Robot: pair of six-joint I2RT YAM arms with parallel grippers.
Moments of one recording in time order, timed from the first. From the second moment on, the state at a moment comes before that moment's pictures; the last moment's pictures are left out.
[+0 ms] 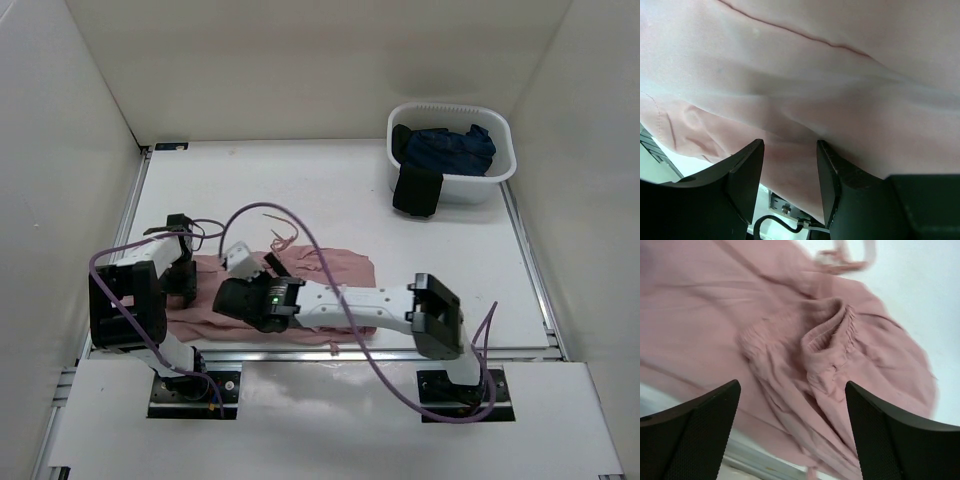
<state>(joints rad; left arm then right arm) 0.10 1.55 0.85 -0.83 -0.36 0.01 1.44 1.97 1.71 -0.80 0.78 0.50</state>
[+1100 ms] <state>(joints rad) 0.14 1.52 0.92 -0.90 -0.36 0.01 1.07 1.22 1.11 -0.70 0.45 0.83</state>
